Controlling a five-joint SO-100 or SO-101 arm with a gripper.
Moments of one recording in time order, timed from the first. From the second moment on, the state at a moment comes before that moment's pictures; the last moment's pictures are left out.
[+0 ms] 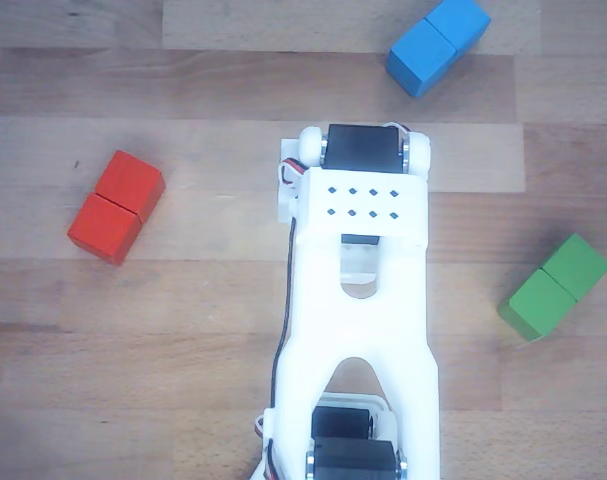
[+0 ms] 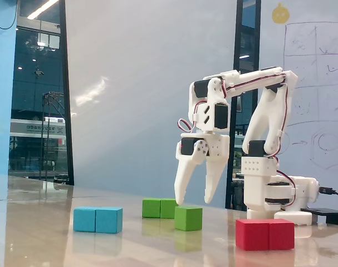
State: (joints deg) arm 0.3 112.4 129.5 73.5 -1.0
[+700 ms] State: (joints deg) arm 0.3 105.9 129.5 67.1 -1.0
